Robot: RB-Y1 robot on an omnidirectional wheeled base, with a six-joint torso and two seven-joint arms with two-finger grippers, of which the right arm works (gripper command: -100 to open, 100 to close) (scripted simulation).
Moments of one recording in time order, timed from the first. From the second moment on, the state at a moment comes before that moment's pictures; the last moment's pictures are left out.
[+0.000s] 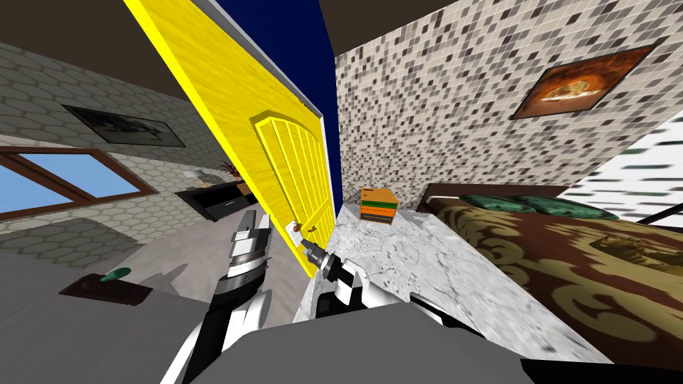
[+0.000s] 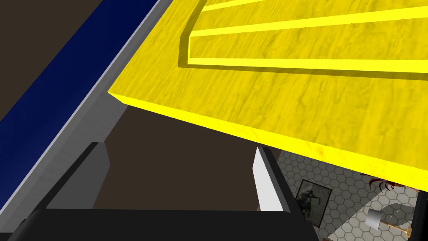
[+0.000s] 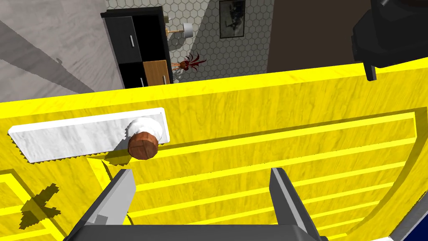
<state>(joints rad) -0.22 -0.11 0.94 -1.34 0.02 -0.41 -0.30</state>
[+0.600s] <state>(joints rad) -0.28 -0.11 1.03 -1.24 0.01 -0.40 -0.32</state>
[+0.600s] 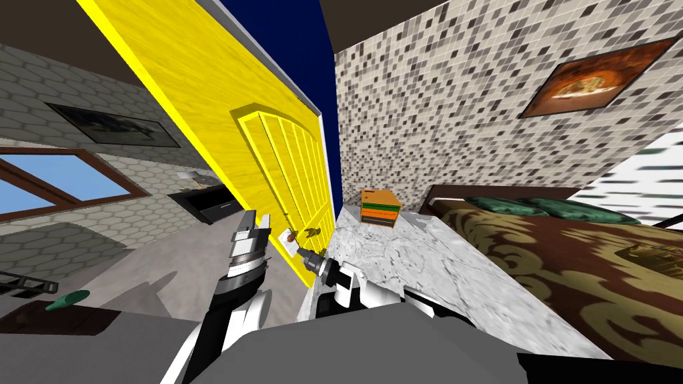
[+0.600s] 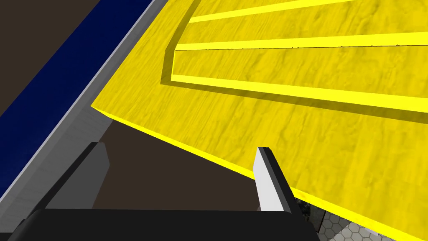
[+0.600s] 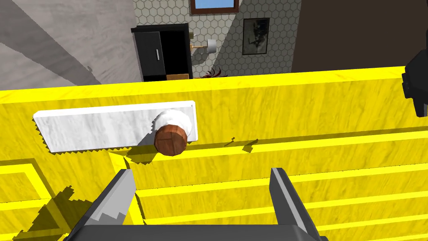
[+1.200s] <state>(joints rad) -0.33 -0.10 1.10 -1.16 0.00 -0.39 -0.34</state>
